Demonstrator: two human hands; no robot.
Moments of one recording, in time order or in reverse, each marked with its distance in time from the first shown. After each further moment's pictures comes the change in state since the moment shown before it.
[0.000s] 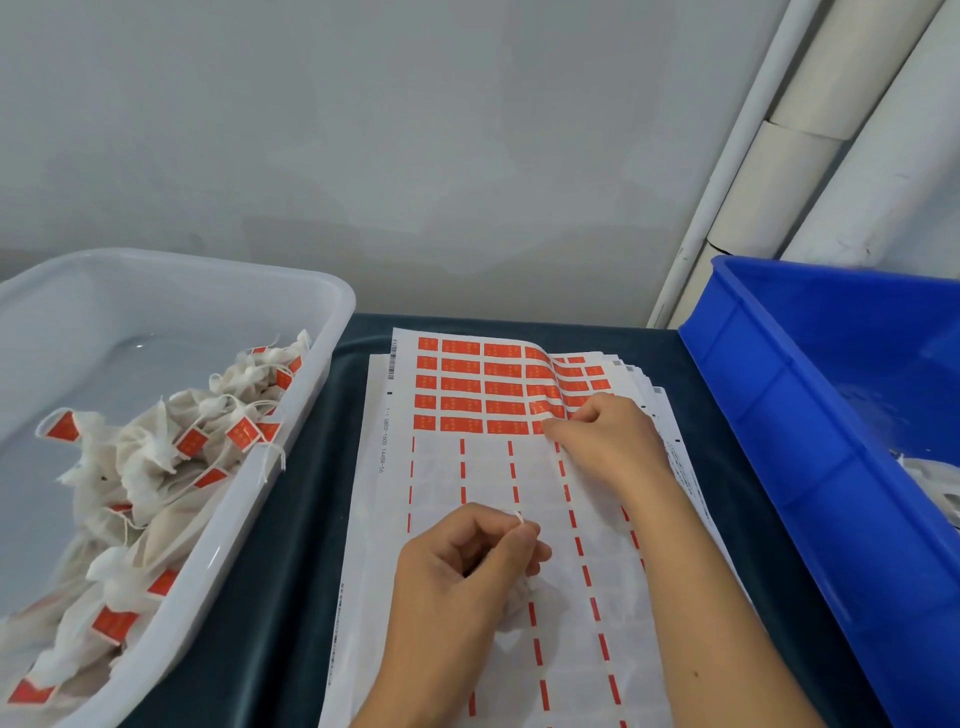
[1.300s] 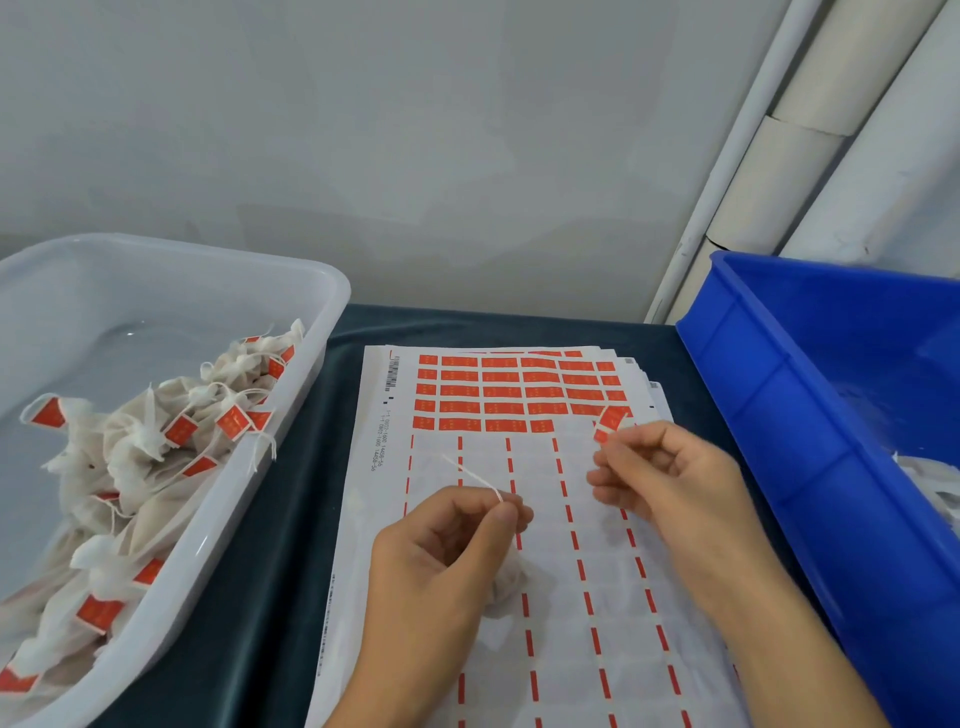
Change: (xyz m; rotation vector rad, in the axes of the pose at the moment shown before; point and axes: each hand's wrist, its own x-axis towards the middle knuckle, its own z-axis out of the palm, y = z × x) left_hand -0.005 0.008 -0.005 -0.023 0.059 0.177; right_hand -0.082 0.032 -0.042 0.640 0.005 -0.125
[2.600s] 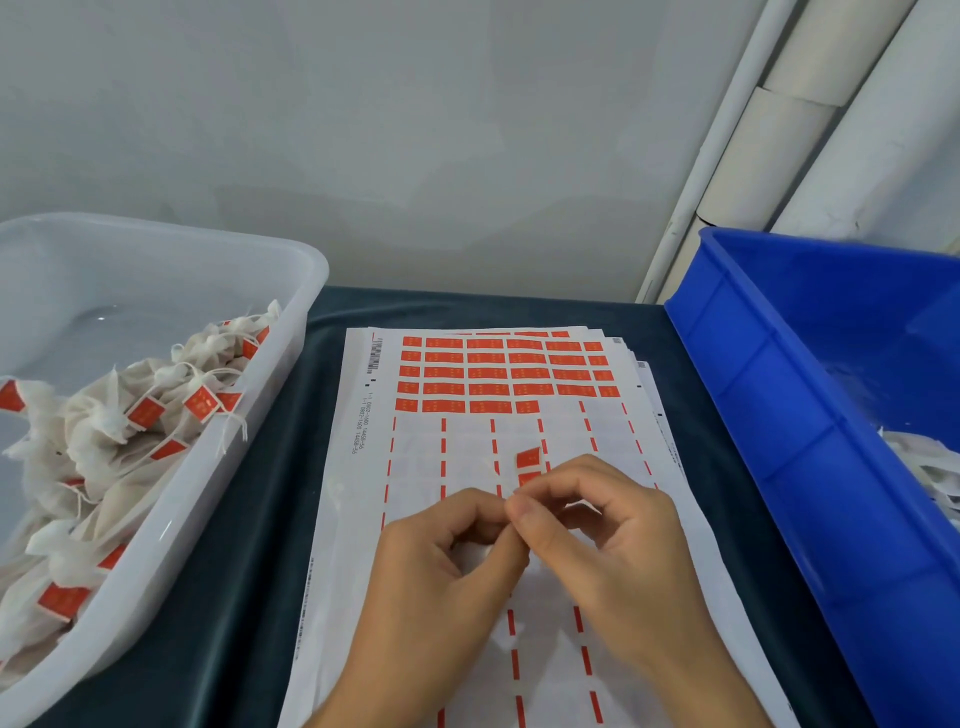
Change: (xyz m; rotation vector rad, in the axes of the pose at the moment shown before) left_hand -0.010 -0.009 0.002 0.245 -0.157 0.103; right_hand -0.061 0.000 0.026 -0.050 -0.189 -0.338
